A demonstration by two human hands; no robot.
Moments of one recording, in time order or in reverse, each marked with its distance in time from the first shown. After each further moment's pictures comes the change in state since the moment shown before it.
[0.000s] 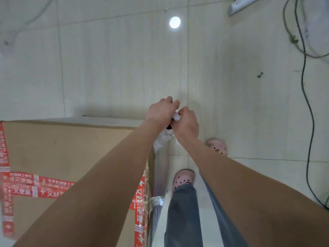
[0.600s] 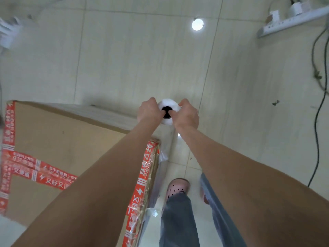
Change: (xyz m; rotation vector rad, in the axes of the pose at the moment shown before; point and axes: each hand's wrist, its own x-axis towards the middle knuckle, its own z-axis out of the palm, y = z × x) left_hand 0.010 -0.065 -0.012 -0.561 0.030 -0.769; right_hand 0.038 -0.071 0.000 -0.029 -0.056 -0.105
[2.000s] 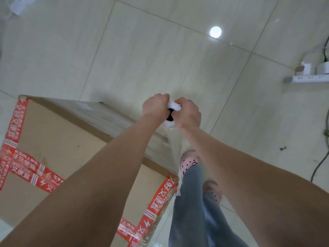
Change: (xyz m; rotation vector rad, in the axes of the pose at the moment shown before) left_hand 0.097 -0.030 -0.084 0.101 0.035 0.192; right_hand 0.069 -0.127 0.040 -0.308 -0.129 -0.236
